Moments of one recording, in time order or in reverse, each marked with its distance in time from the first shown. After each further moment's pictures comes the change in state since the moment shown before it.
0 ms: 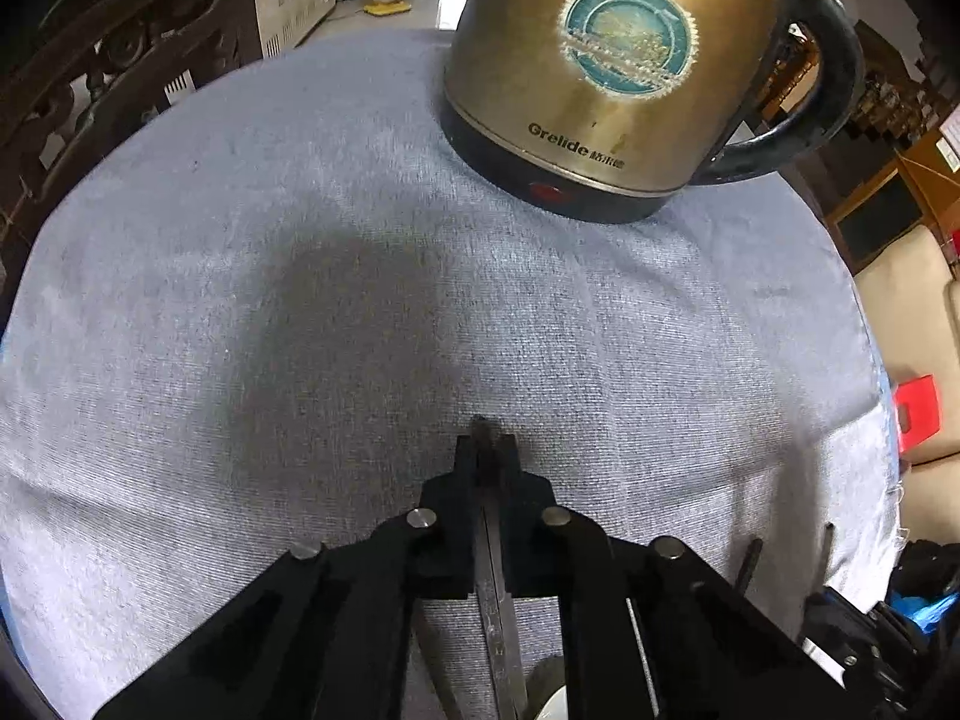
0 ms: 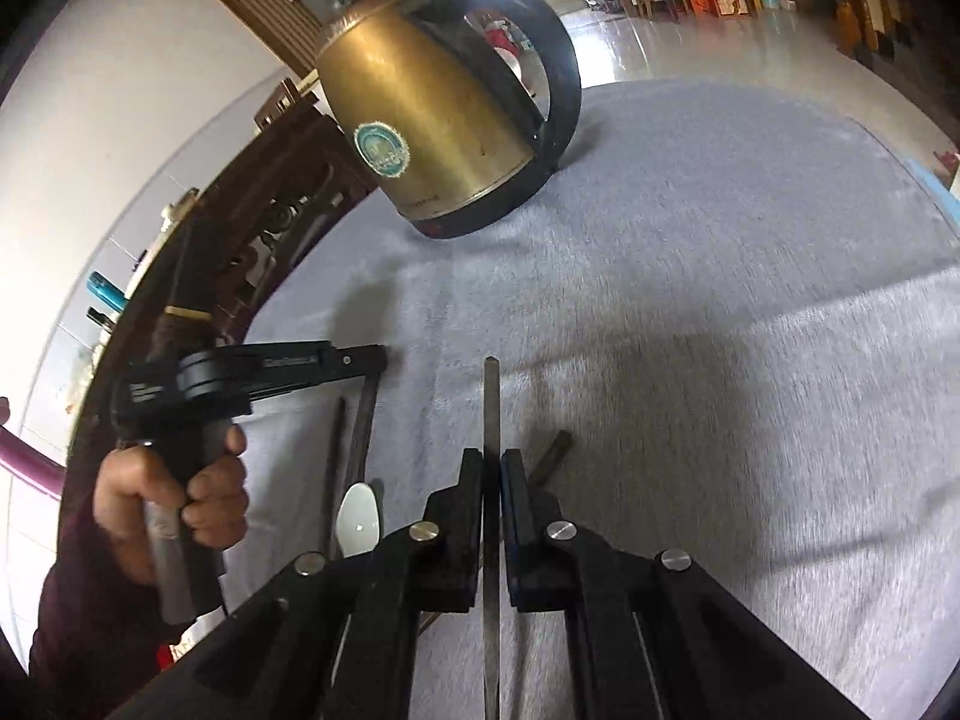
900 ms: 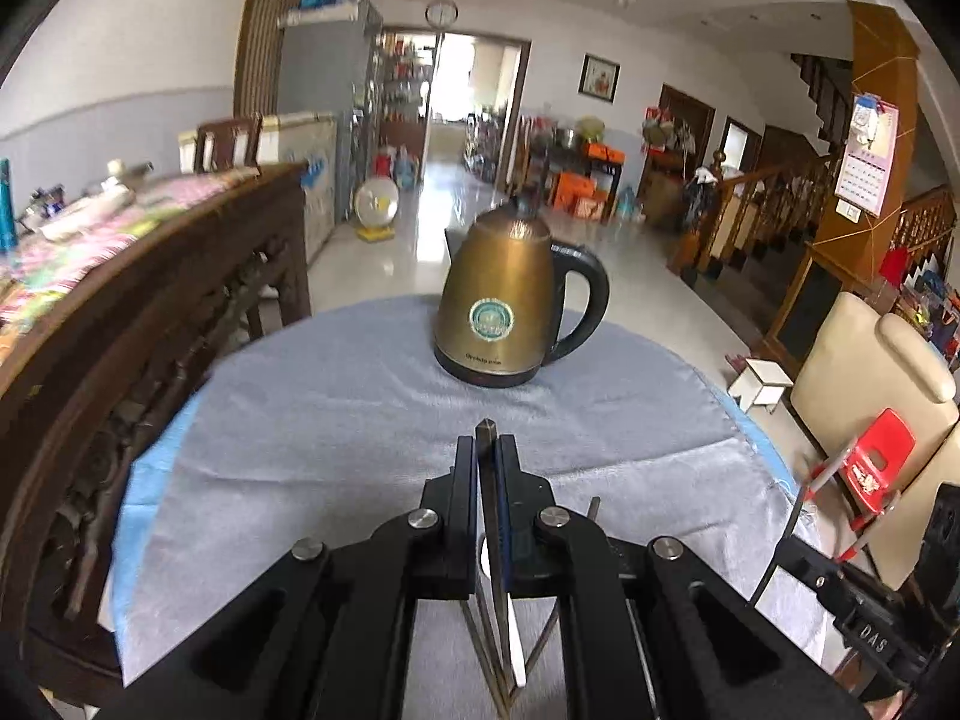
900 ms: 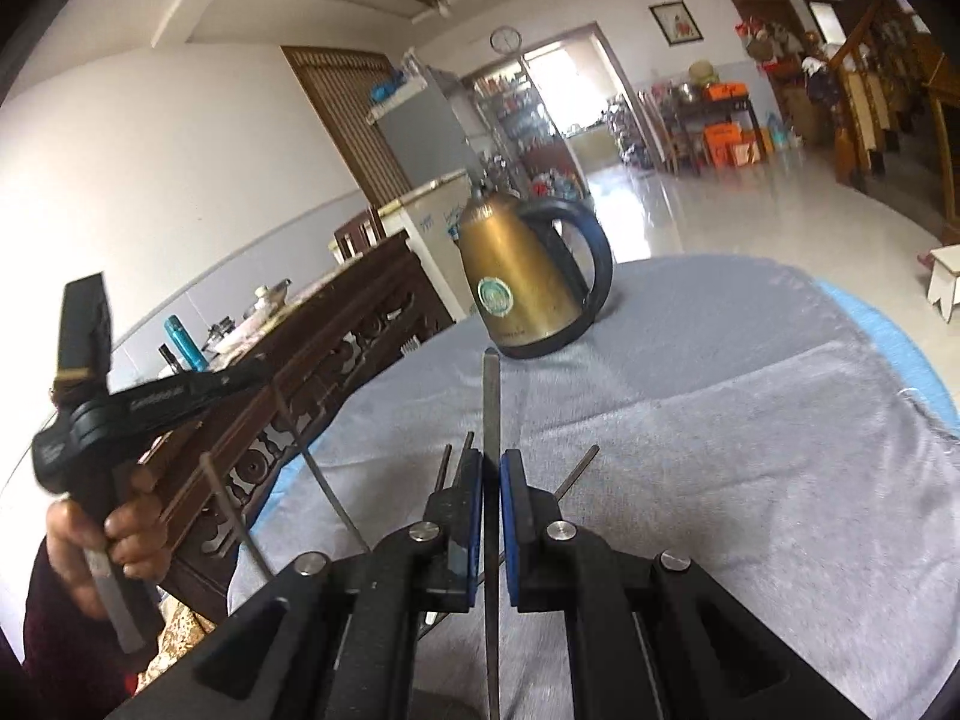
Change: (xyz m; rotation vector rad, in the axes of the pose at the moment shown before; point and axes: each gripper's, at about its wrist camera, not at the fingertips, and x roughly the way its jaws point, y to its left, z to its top) left arm -0.260 -0.013 -0.160 0.092 -0.583 -0.026; right arm -0.166 0.056 -0.104 -0.115 -0.413 0.031
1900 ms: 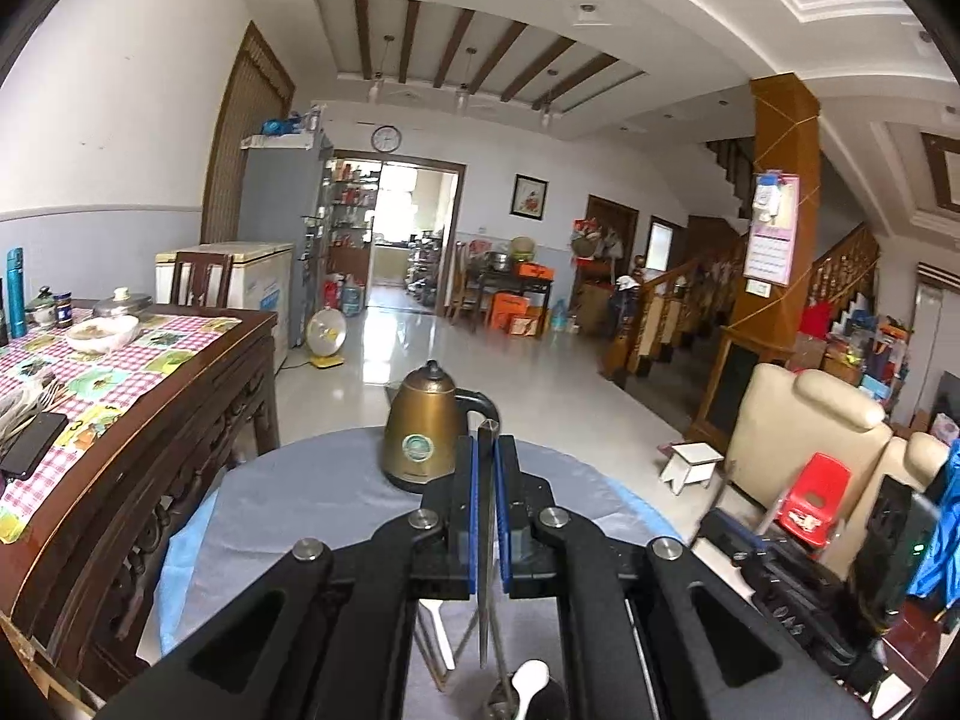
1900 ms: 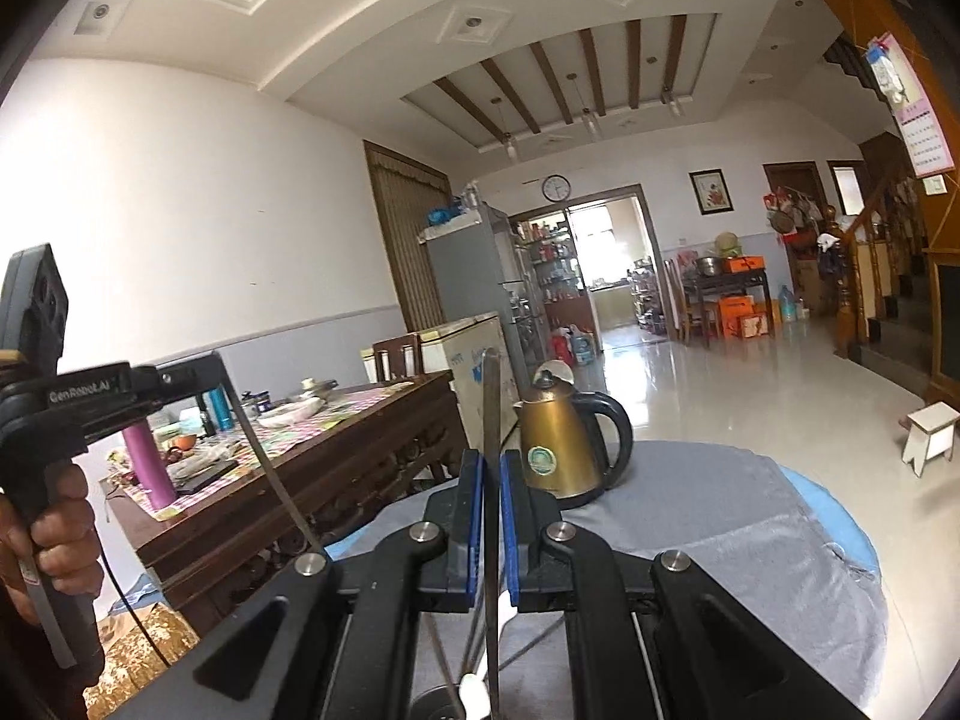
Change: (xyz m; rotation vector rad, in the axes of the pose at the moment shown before) left arm -0.216 -0.027 0.002 0.062 -0.295 -0.159; right arm -0.145 0.106 0.008 -0.218 -0.345 -0.008
